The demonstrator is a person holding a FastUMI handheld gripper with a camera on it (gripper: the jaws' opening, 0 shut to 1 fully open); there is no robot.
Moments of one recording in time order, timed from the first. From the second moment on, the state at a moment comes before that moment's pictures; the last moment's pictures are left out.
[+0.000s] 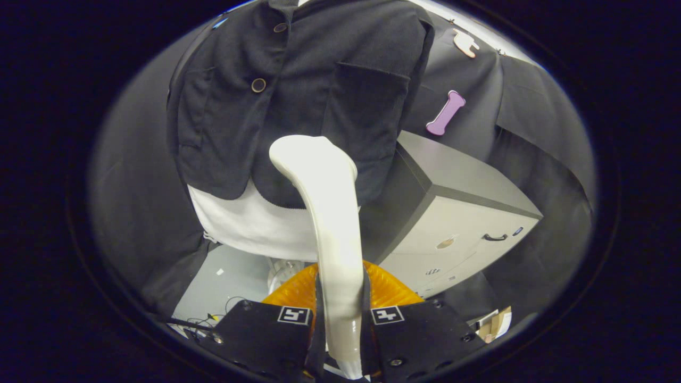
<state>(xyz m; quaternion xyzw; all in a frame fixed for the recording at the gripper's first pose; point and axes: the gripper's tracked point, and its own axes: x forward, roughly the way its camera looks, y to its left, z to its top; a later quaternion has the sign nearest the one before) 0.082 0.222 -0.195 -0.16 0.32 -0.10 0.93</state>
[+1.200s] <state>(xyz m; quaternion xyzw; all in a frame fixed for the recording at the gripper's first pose) 0.130 0.402 0.020 -0.13 0.11 -0.02 0.99</state>
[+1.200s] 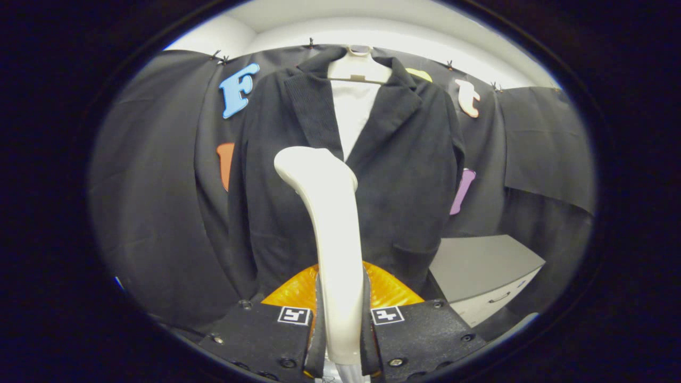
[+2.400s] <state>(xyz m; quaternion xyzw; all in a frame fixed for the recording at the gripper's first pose) 0.151 0.428 0.001 -0.24 0.05 -0.05 0.97</state>
